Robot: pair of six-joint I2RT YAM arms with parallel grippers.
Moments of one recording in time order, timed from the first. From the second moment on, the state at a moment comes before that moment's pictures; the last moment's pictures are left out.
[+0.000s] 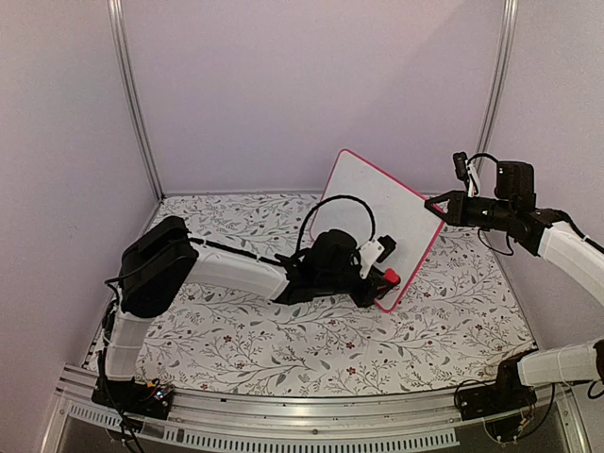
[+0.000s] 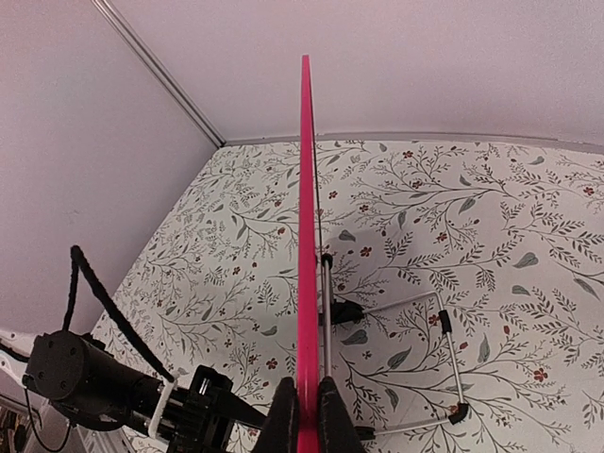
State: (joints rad) left arm -1.08 2.22 1.52 0.30 0.12 -0.07; right arm 0.22 1.15 0.93 -0.20 -0.55 0.30
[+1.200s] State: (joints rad) left arm -1.07 2.25 1.49 0.14 0.12 -0.07; right arm 0.22 1.15 0.92 -0.17 -0.57 0.30
